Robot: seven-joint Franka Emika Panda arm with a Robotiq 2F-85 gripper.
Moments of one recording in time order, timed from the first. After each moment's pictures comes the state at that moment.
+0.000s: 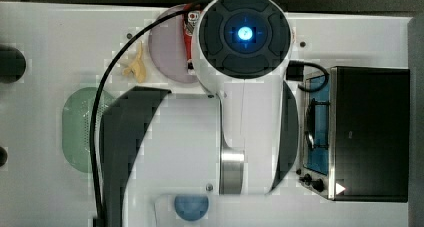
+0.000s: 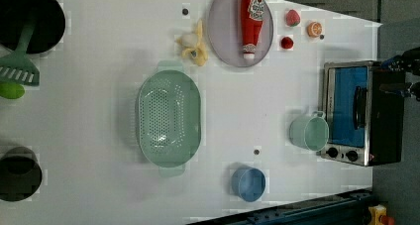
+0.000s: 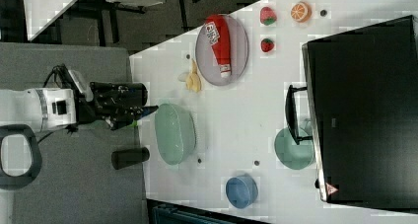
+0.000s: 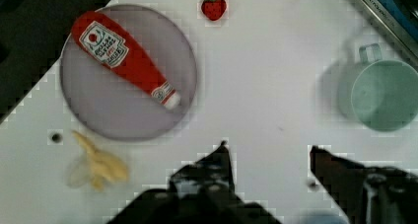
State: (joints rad) arm -0.01 -0.03 0.00 -1.79 -0.01 0.18 0.04
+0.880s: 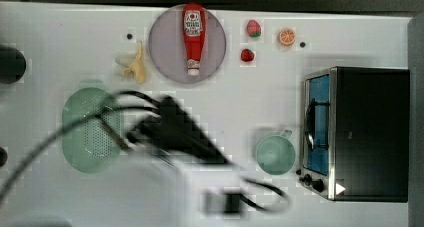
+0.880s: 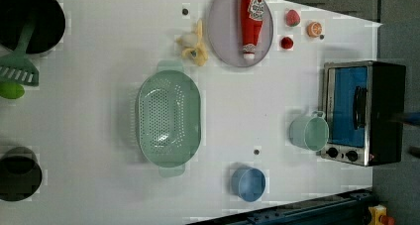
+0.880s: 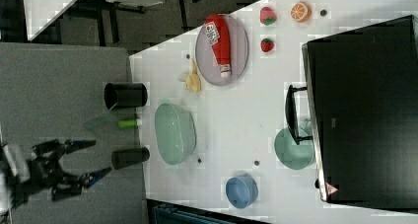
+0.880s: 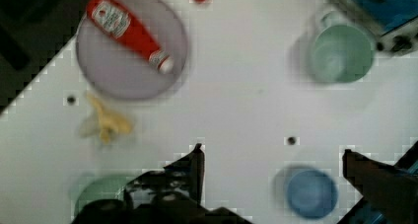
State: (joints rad) arm 0.00 -0.37 0.18 -1.94 -0.01 0.09 0.20
